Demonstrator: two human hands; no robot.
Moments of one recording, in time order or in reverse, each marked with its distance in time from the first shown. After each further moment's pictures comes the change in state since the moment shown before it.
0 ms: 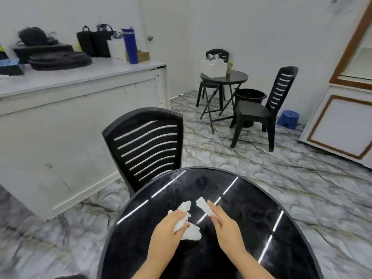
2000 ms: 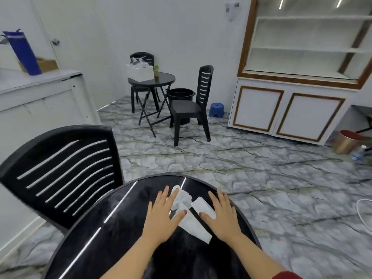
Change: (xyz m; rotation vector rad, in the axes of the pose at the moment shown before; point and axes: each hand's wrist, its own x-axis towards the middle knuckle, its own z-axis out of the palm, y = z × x) left_hand 0.077 0.066 0.090 0.420 -0.450 0.262; right_hand -0.013 0.041 -0.111 -0.451 0.147 0.360
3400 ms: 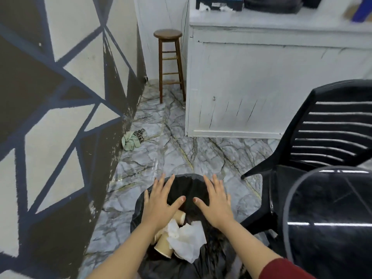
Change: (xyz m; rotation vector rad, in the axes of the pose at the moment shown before) left_hand -0.568 -0.257 -0.065 -0.118 0.628 -1.100; right_hand -0.335 -0.320 0.350 -0.166 -0.692 -0.993
